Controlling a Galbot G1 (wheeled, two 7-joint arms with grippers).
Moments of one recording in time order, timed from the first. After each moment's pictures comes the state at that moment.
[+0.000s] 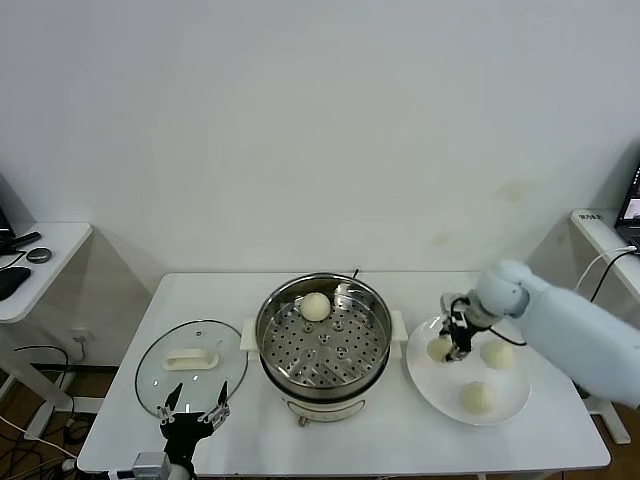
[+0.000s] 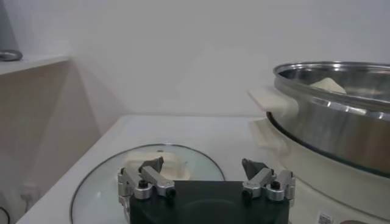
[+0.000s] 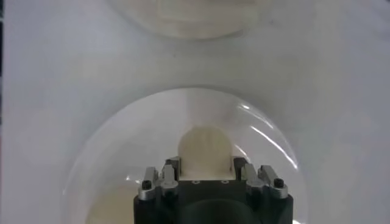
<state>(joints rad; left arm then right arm) 1.69 -1.53 -0.63 -2.09 -0.07 0.21 0.03 -0.04 0.68 -0.69 1.40 -0.09 -0.43 -1.20</state>
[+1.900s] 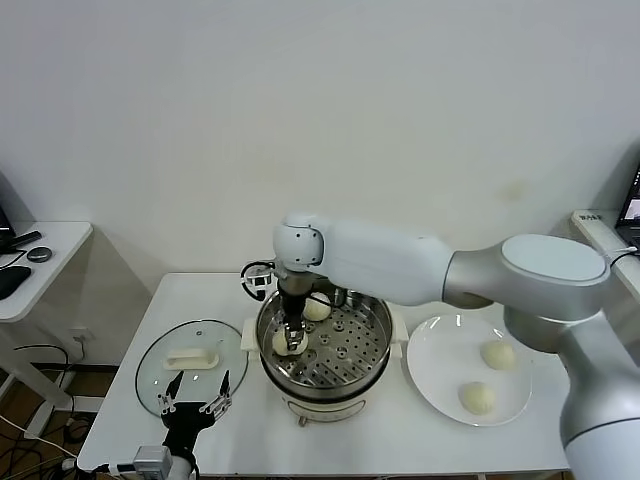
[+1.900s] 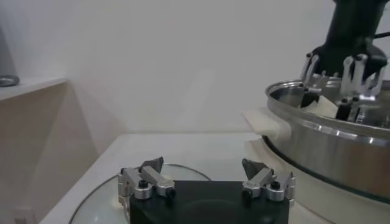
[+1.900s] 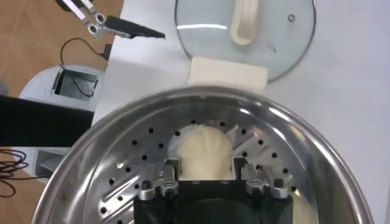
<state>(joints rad) 1.67 -1.50 -0.60 -2.12 -0.07 0.19 0.00 0.40 1.44 -1.19 1.15 0.36 -0.72 -1.17</state>
